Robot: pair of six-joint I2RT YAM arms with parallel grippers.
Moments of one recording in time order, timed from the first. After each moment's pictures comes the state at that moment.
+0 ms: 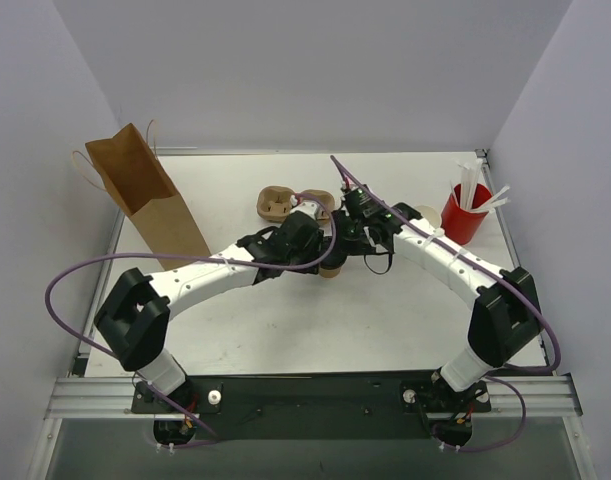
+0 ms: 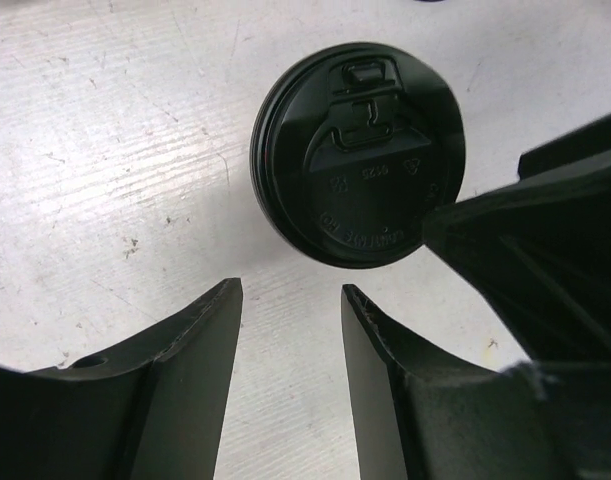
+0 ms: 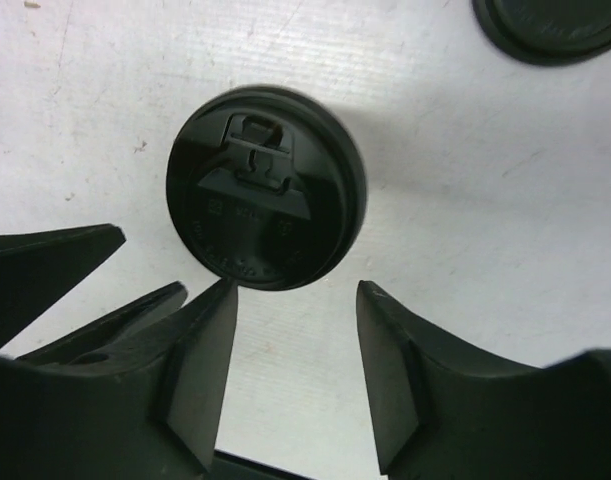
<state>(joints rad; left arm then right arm) -0.86 1.62 1.17 -0.36 -0.22 -0.56 0.62 1.58 1.24 -0.66 0.05 0.50</state>
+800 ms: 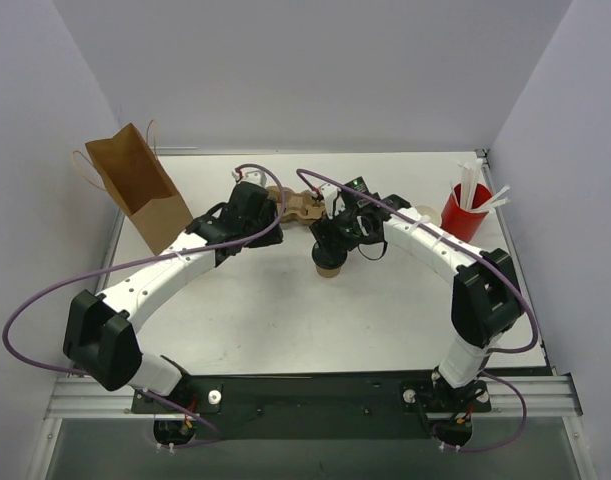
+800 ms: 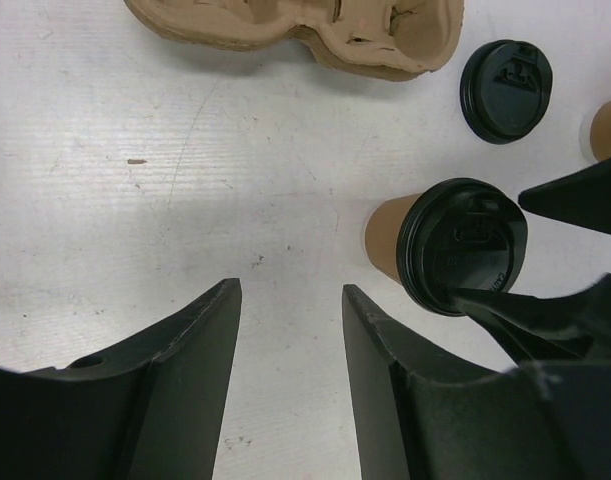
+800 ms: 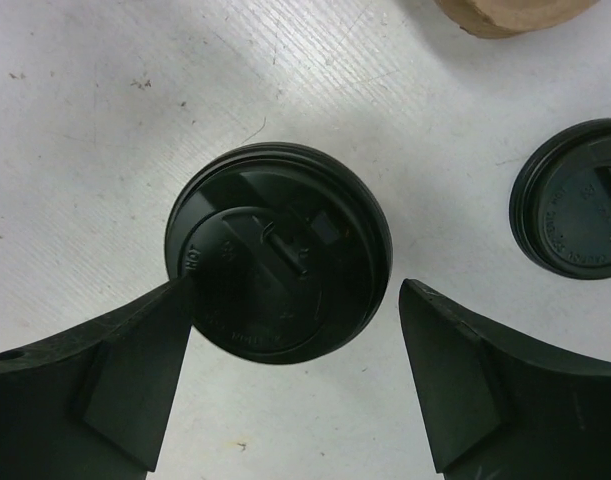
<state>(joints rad) -0.61 1.46 1.20 -0.50 -0.19 -0.62 0.56 1.70 1.31 -0.60 -0.18 -0.11</state>
